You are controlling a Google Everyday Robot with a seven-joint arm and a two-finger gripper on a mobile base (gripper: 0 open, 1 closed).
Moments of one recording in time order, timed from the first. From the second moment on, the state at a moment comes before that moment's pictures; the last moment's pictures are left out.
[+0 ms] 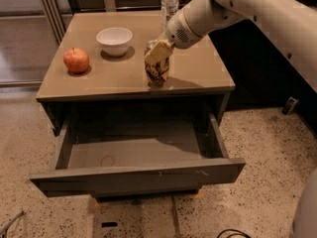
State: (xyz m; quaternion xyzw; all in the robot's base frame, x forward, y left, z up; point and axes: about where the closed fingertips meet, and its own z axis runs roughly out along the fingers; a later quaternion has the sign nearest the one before) arm 0.675 -0.003 0.909 -0.53 0.75 0.18 0.35
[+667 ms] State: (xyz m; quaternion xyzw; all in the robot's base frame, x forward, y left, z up) arm 0.700 -0.006 0.887 -0.51 0.76 0.19 0.35
